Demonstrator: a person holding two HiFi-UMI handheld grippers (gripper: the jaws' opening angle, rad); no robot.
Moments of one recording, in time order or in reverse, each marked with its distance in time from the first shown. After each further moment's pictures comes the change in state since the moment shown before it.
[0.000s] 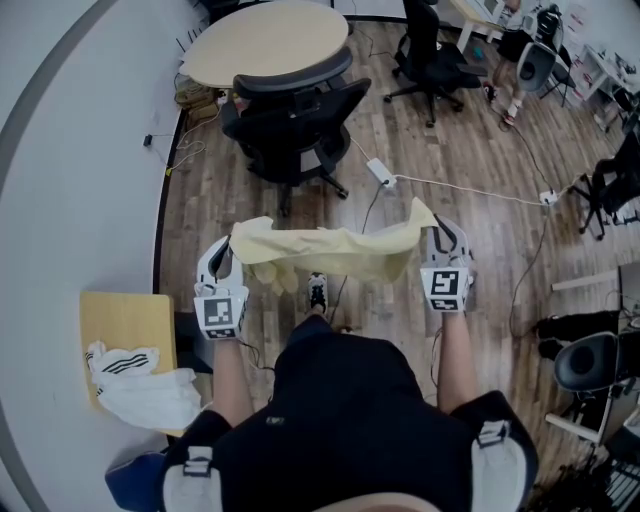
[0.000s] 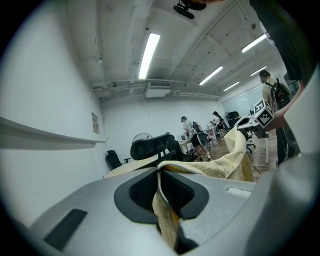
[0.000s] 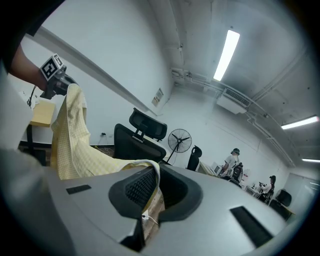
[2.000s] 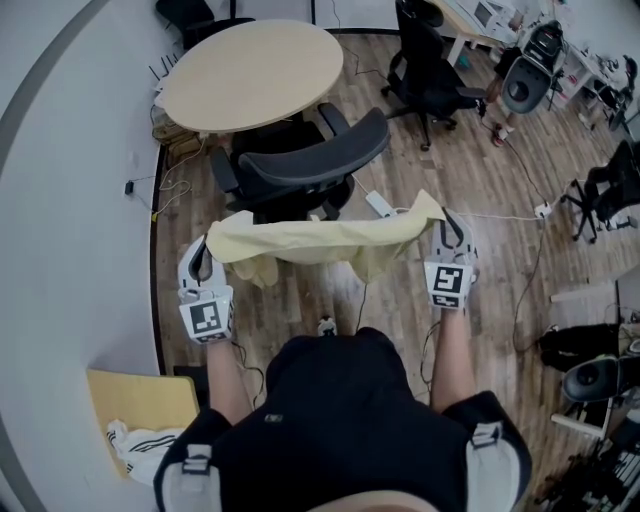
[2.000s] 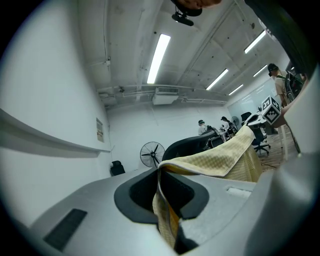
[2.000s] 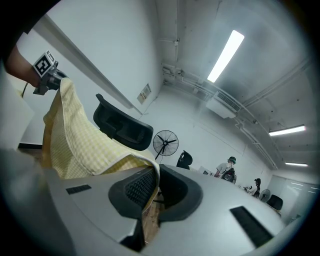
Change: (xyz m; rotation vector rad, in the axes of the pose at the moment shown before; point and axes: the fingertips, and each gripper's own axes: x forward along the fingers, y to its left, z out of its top) left arm 0.230 0.201 0.000 0.028 -0.116 0.057; right arm 0.242 -0.039 0.071 0.000 0.041 -0.198
